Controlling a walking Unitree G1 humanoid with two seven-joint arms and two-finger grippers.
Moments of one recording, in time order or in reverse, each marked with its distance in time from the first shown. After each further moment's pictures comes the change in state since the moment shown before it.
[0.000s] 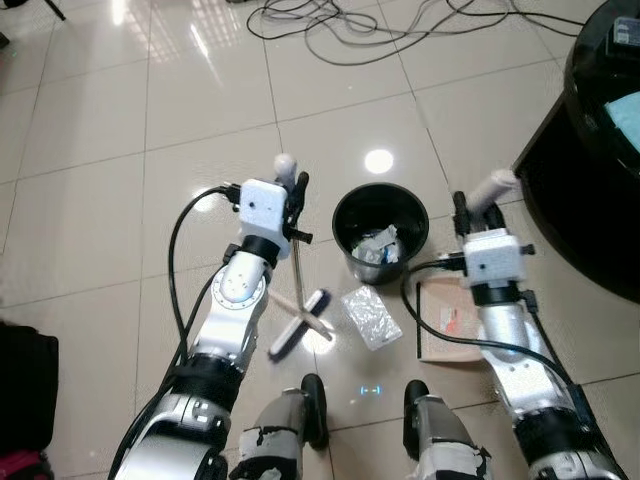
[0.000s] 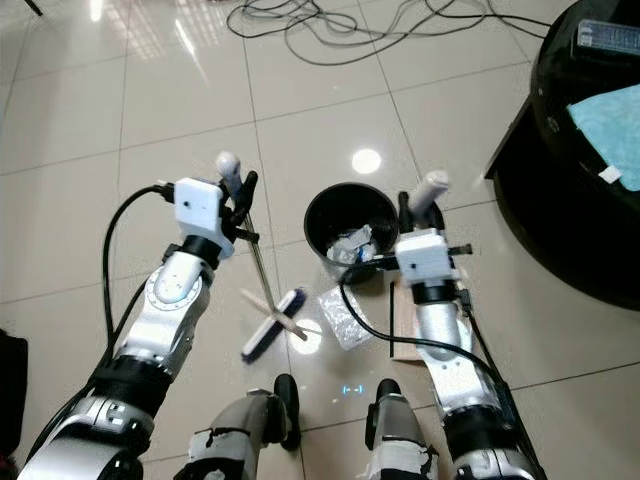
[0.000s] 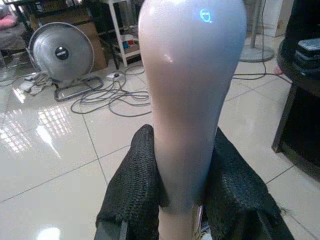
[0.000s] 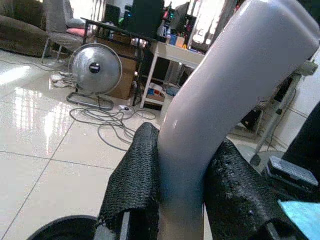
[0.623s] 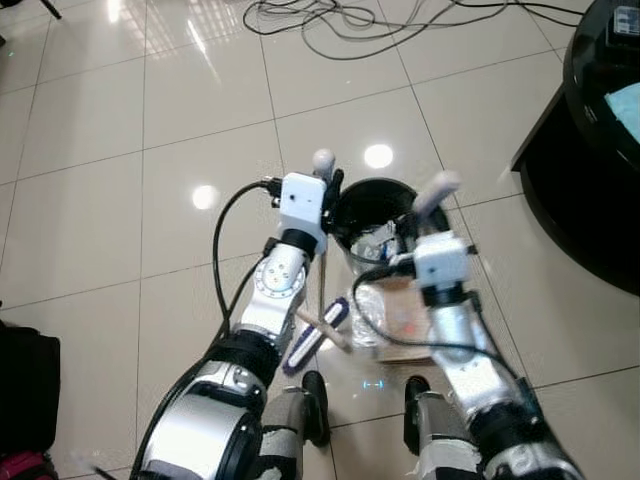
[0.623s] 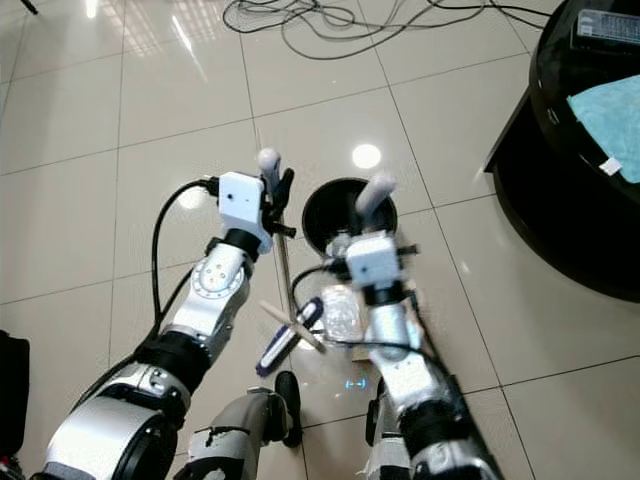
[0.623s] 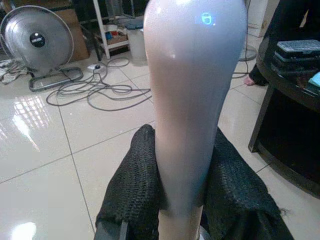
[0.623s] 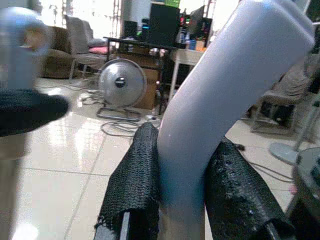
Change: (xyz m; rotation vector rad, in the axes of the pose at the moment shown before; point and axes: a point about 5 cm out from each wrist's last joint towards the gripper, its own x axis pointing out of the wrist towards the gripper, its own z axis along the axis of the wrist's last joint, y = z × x) left arm 0.023 -0.042 -0.003 -0.081 0.016 -0.028; right arm -0.004 0.057 0.017 0.153 -0.038 0.078
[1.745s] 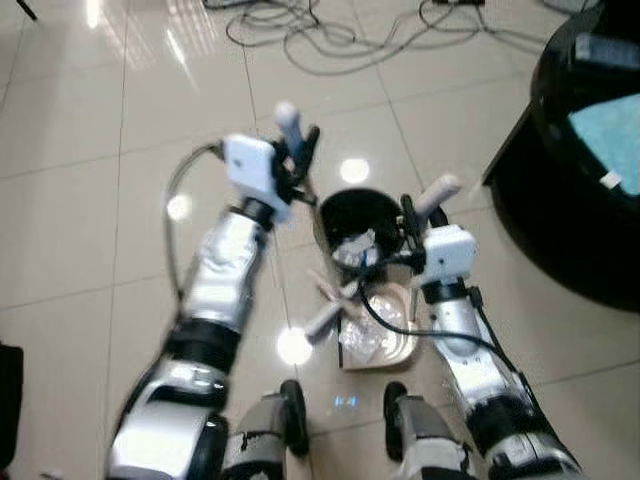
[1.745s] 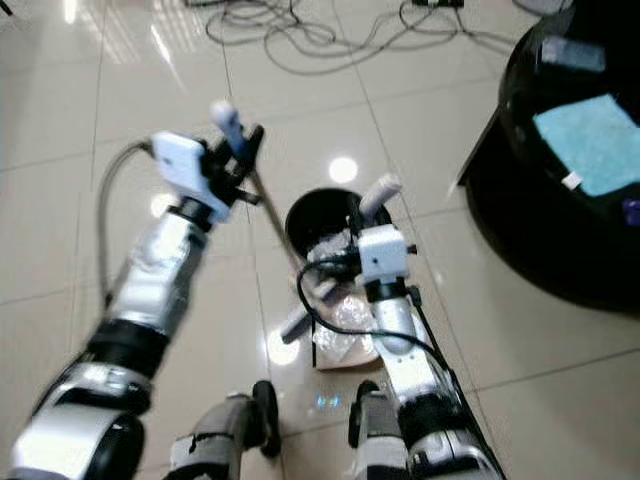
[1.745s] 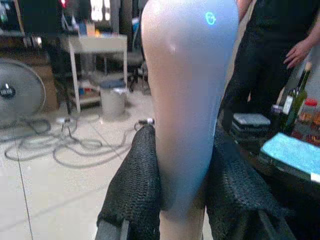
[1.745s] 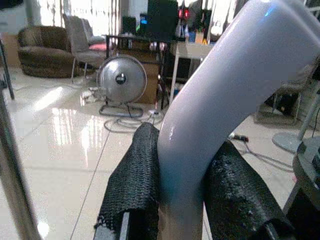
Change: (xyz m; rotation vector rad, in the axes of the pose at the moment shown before) left arm -0.002 0.056 0.054 -0.047 -0.186 -0.137; right arm 0.005 -0.012 -0.009 0.121 0.058 -0.004
